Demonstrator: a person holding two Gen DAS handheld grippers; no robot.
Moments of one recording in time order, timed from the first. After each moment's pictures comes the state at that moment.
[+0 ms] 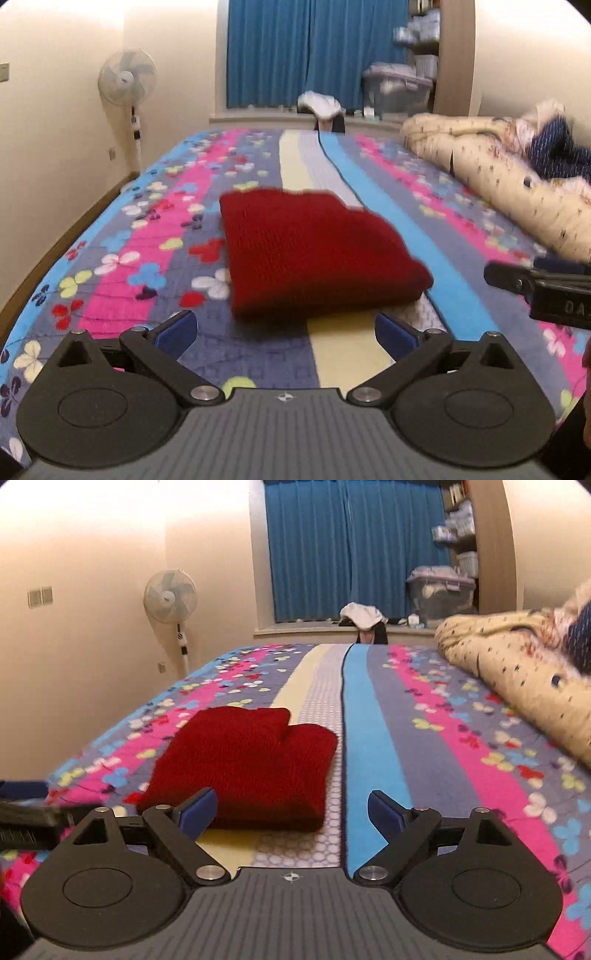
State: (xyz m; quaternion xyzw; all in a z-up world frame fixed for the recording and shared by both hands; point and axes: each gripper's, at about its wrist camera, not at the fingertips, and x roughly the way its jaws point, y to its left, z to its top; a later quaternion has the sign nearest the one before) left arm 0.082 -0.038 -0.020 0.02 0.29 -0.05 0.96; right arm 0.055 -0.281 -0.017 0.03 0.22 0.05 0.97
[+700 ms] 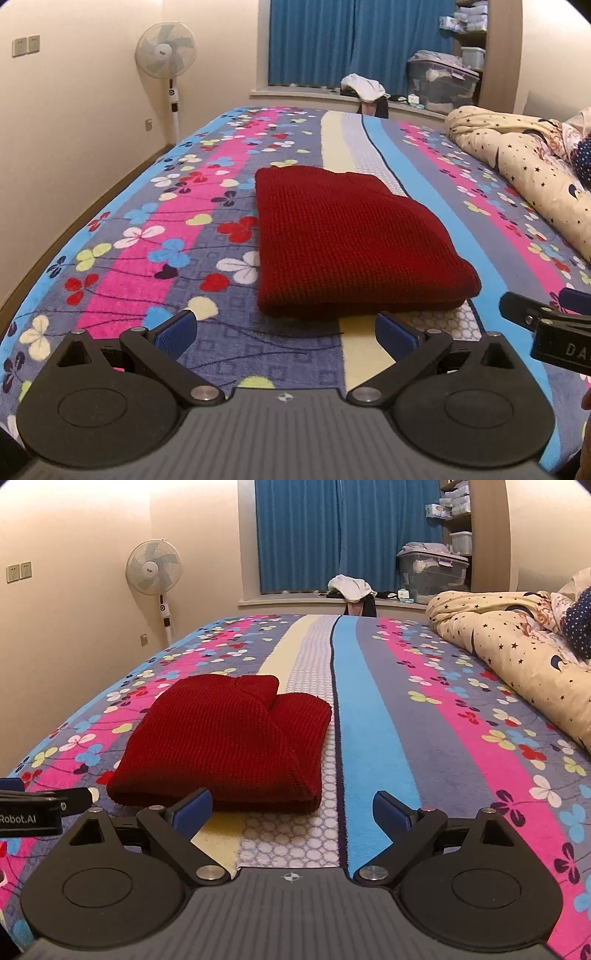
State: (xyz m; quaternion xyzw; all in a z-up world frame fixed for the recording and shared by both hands) left arm 0.121 -0.031 -0.035 -0.01 0.33 0.02 0.94; right arm 0.089 -0.266 -0.040 0.03 0.26 0.03 0.96
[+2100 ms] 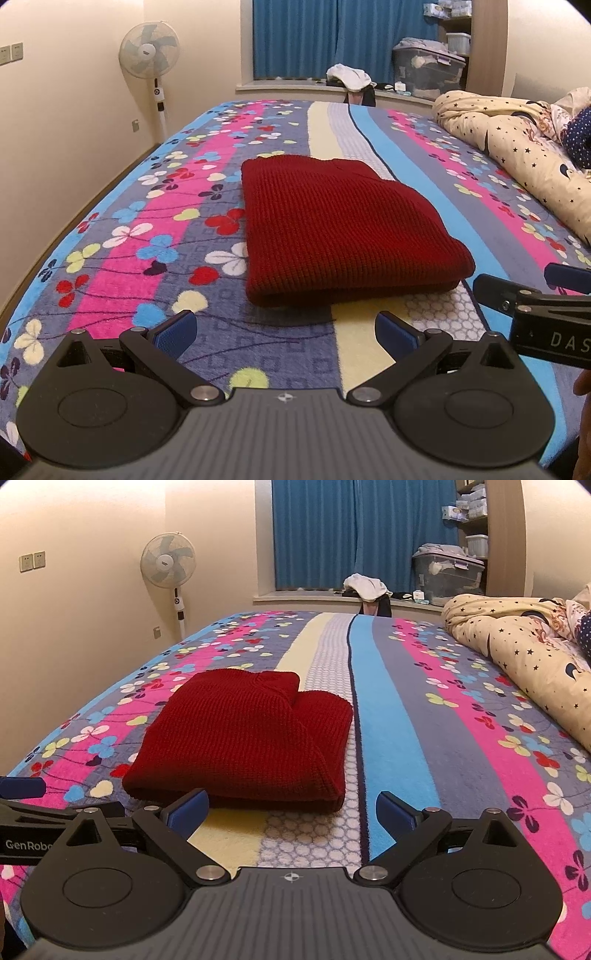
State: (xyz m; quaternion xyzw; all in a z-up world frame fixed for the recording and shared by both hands) left arm 0.123 -0.036 -0.044 0.01 0.34 0.00 0.94; right arm 0.090 -0.249 -0.040 0.02 0.27 0.05 0.96
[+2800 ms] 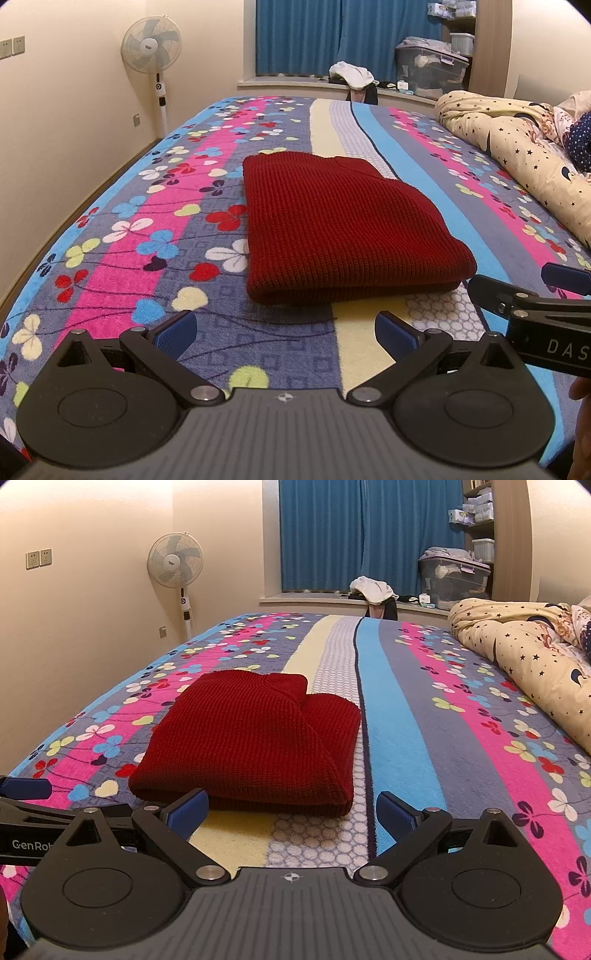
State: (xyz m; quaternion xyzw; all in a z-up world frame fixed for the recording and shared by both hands) left arm 0.124 -0.035 -0.045 0.01 0.34 0.00 0.94; right arm 0.090 -0.245 -0.038 0.01 0.26 0.06 0.96
